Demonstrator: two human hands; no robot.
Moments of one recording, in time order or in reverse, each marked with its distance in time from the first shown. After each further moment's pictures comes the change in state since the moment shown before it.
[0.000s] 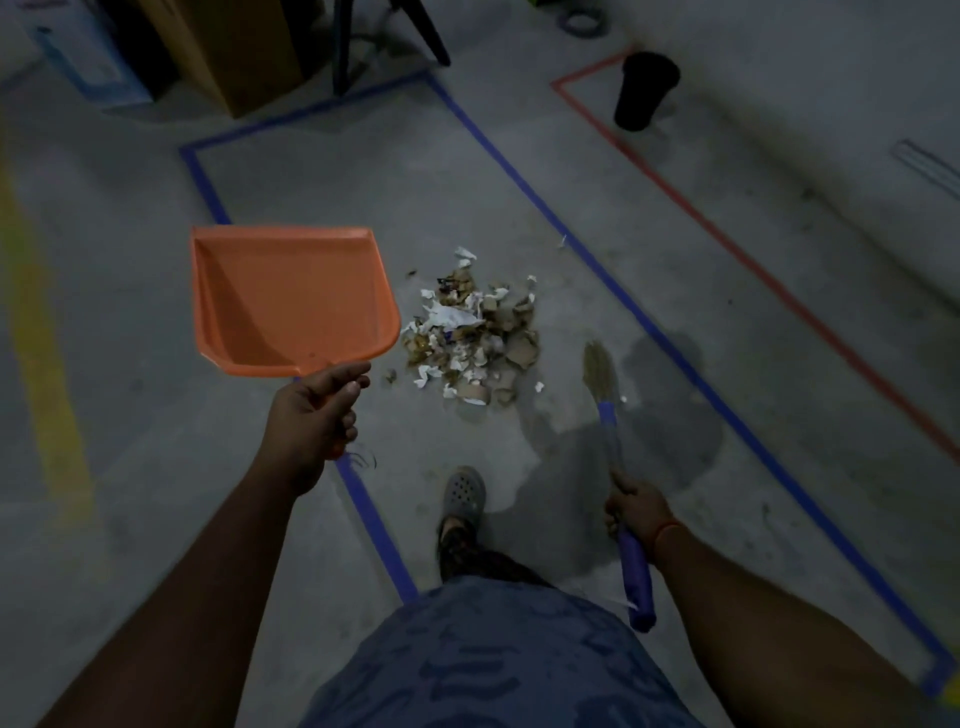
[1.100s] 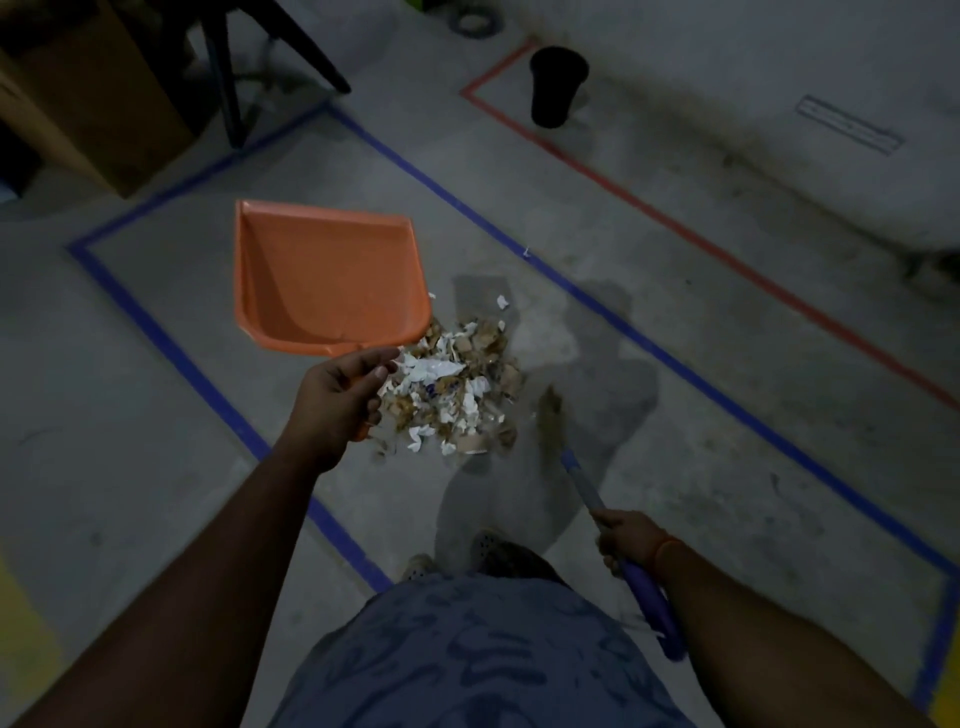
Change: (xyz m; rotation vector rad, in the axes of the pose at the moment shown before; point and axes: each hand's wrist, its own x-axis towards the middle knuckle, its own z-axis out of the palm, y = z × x) left_hand 0.237 0.086 0.011 0.076 -0.344 0.037; right_hand 0.039 -0.087 0.091 -0.021 -0.080 0.176
